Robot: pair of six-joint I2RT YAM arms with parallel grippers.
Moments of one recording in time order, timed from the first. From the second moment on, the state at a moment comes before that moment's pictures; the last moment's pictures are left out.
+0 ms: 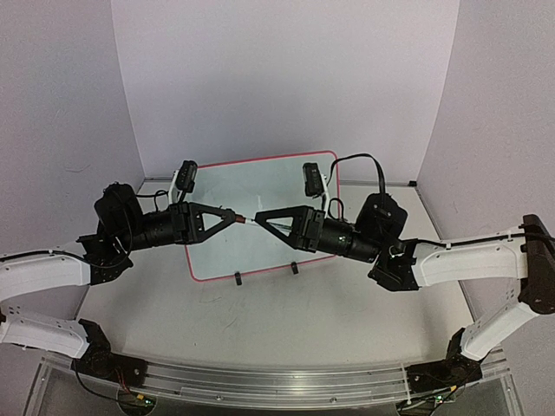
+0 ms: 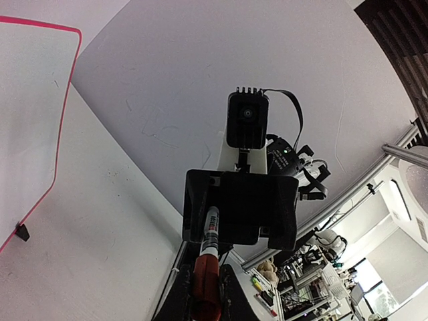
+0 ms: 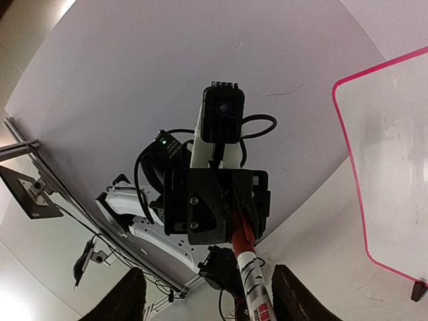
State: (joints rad) left arm -0.77 1.07 0.64 0.55 0.61 -0.89; right arm 1.03 1.50 0.88 0.82 -0.37 0.86
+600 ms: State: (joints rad) left arm -0.77 1.08 0.65 0.55 0.62 -0.89; right arm 1.03 1.50 0.88 0.77 -0.37 0.85
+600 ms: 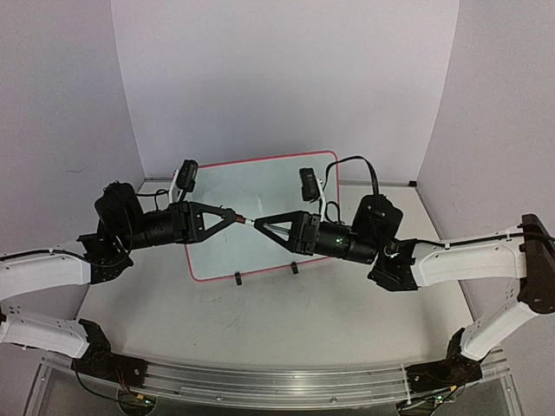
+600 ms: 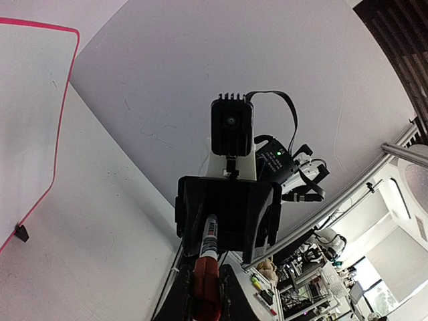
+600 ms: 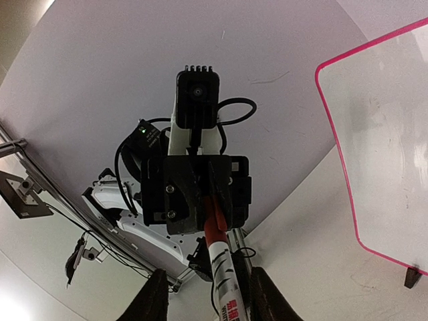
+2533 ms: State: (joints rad) left arm -0.70 1.03 0.48 -0.27 0.29 -0.67; right arm 0.89 1.20 0.79 0.18 -0.28 0.59
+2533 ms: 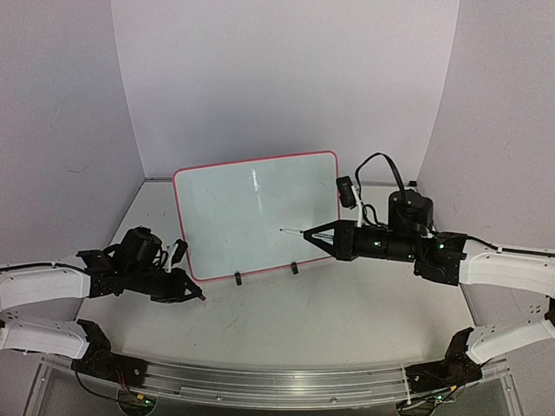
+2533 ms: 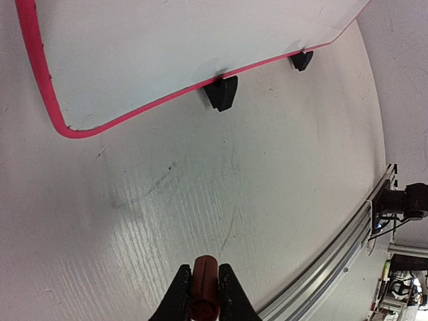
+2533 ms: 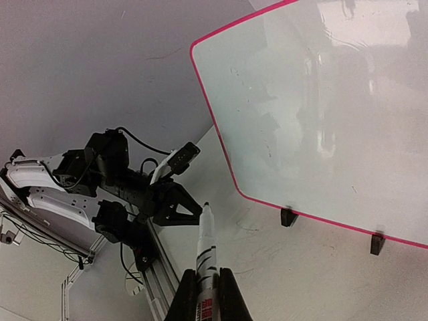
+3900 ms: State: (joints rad) left arm -0.47 1.02 0.98 -0.84 0.13 -0.35; right arm 0.96 1.24 0.85 0.14 -0.22 0.54
